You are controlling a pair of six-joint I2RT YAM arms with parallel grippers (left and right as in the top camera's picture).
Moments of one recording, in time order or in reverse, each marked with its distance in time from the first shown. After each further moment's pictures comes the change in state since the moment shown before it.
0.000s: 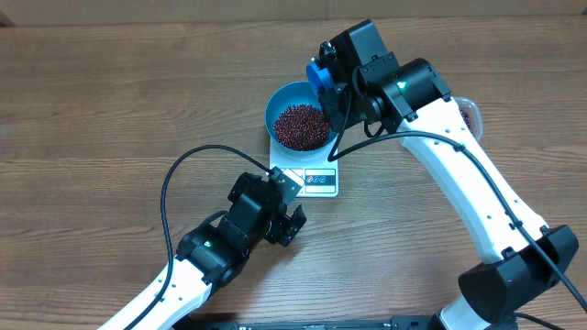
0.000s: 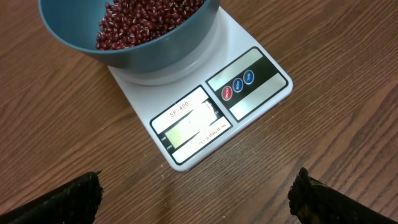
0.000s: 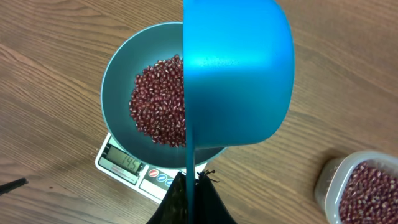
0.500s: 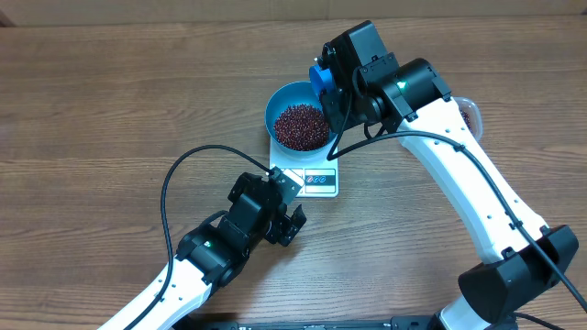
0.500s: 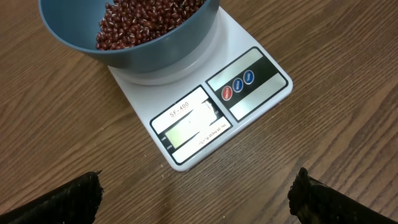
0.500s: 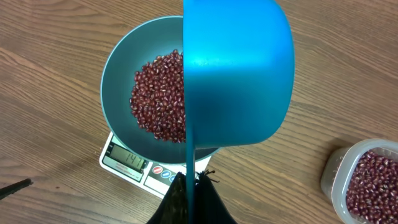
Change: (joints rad) left arm 0.000 0.000 0.000 0.000 0.000 0.000; right arm 0.000 0.000 0.000 -0.017 0.000 0.040
